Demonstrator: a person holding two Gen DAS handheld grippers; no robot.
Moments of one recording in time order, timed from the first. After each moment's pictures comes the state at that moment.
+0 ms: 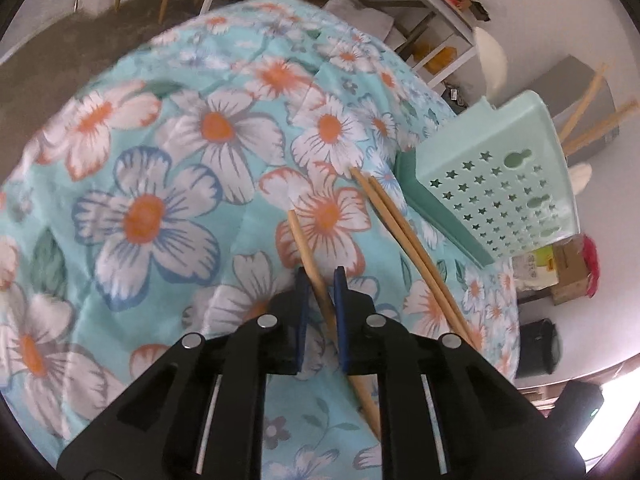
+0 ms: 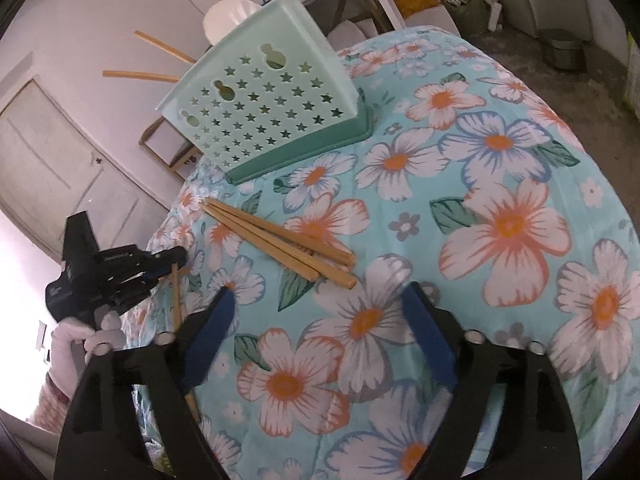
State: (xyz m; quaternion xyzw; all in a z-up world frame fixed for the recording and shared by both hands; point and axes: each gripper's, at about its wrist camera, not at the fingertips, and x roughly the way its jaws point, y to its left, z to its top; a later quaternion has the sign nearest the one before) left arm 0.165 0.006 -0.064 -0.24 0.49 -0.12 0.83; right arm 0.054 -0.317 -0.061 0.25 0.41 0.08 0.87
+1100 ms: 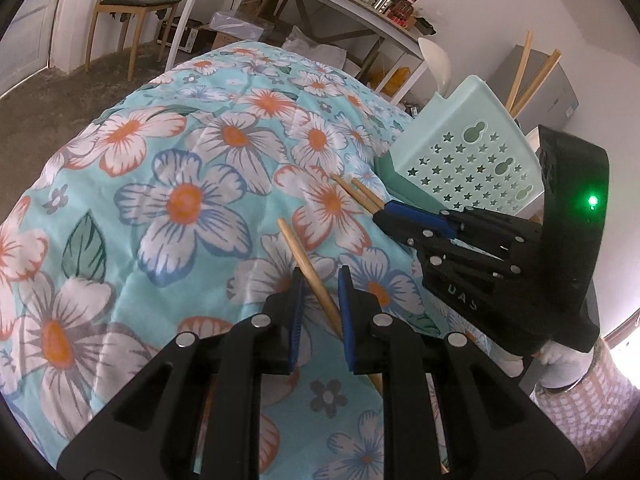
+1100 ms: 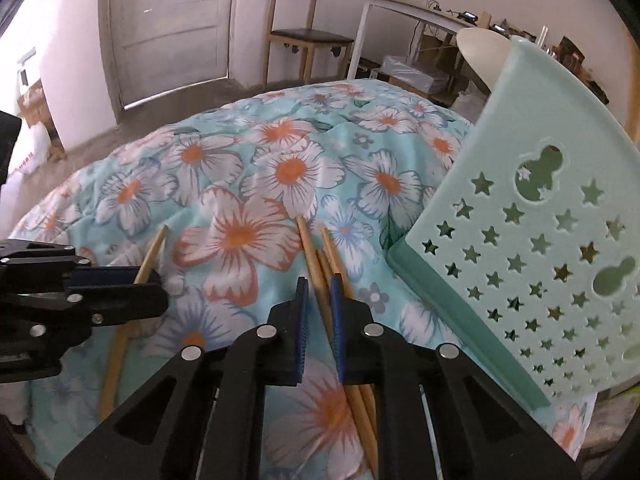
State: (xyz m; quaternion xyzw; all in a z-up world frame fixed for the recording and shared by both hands) left arm 0.125 0.023 -0.075 -0.21 0.40 -0.17 0.88; right arm 0.189 -0.121 -0.052 -0.20 0.39 0.22 0.87
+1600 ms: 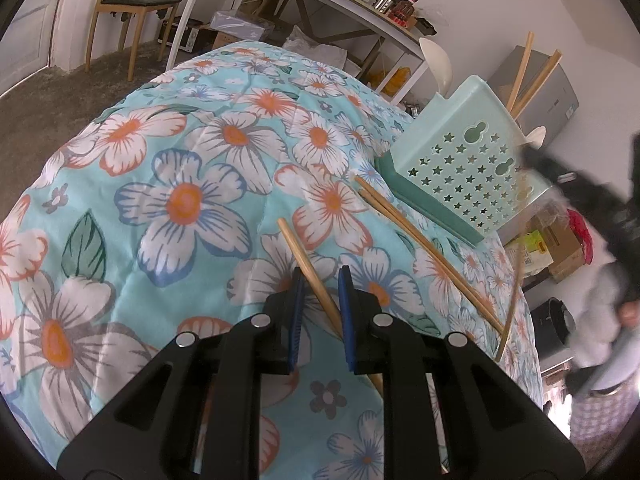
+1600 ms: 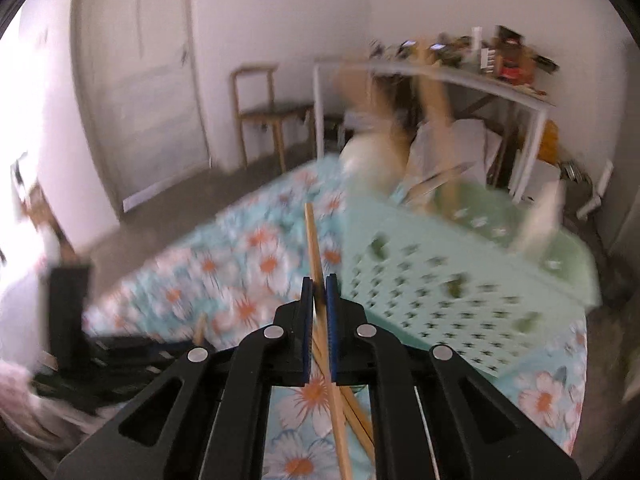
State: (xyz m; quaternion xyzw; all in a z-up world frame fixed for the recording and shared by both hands) left arm 0.125 0.023 -0.075 -0.21 0.40 -0.17 0.88; right arm 0.140 -0.200 0.059 -0.02 0.30 0.20 0.93
